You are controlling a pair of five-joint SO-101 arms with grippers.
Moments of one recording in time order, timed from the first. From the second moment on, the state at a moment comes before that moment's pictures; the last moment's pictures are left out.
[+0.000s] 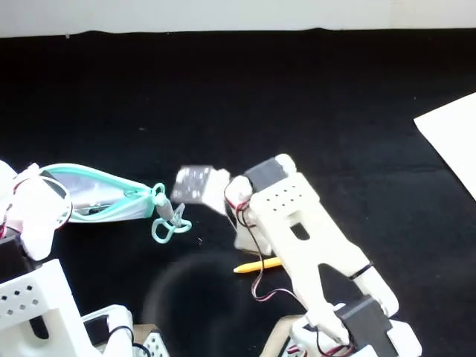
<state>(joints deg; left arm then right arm) -26.1 -44.6 38.6 65.3 -7.3 -36.8 -14.8 24.7 87.3 50.2</state>
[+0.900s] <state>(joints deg) -26.1 -44.6 38.6 65.3 -7.3 -35.8 -5.9 46.7 62.2 67.8</state>
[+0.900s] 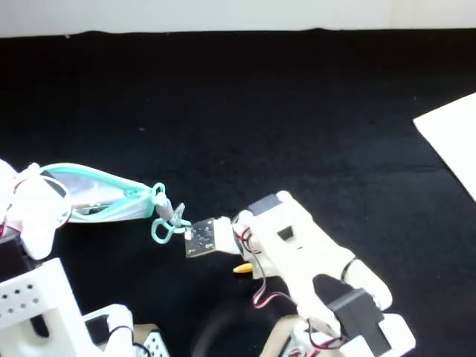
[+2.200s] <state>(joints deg) -26.1 -44.6 38.6 65.3 -7.3 -28.7 -19.6 -6.8 67.6 12.8</state>
